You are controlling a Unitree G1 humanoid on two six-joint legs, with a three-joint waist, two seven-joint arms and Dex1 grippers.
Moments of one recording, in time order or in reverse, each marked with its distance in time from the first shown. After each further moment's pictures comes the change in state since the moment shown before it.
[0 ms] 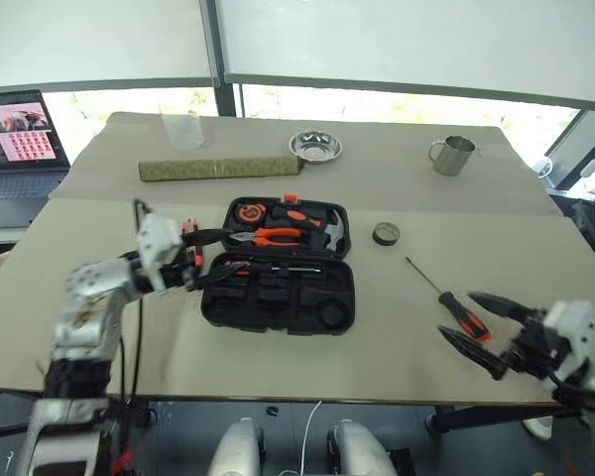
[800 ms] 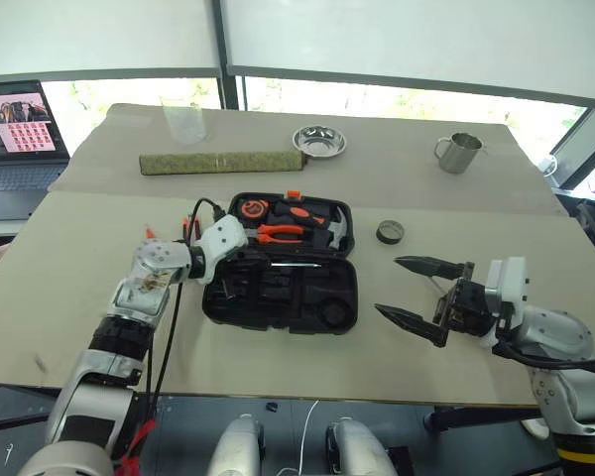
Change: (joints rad) left arm -0.375 -0.102 -0.343 0.344 0.447 0.074 0.221; right arm -0.398 0.020 0.306 -0.164 0.089 0.117 0.026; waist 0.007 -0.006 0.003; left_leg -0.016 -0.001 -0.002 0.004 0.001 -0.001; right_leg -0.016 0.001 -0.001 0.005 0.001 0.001
